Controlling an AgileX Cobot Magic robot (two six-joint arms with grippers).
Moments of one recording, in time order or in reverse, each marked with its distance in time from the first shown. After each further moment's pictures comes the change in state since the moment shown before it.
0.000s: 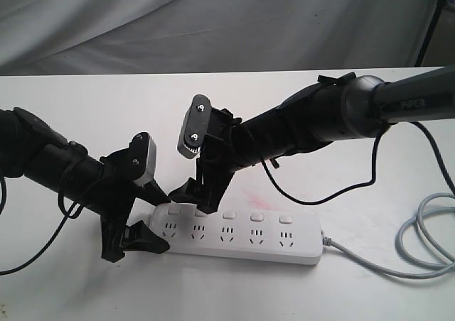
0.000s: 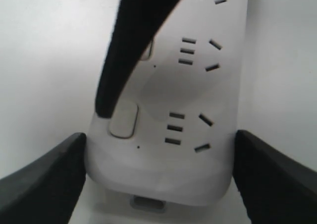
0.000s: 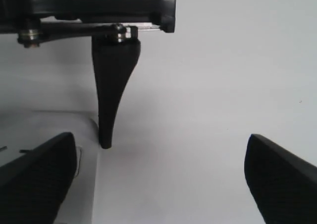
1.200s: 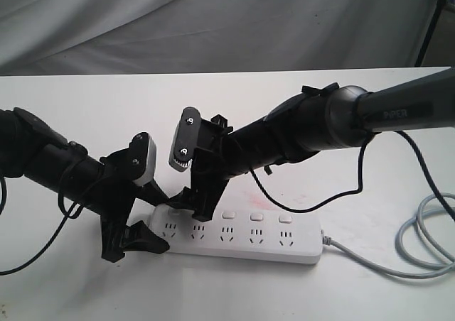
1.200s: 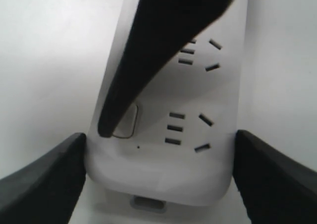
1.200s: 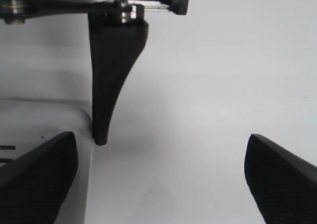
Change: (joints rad) left arm 0.000 0.000 0.000 0.000 0.000 0.000; right arm 0.044 0.027 -0.002 -0.022 -0.104 -0.019
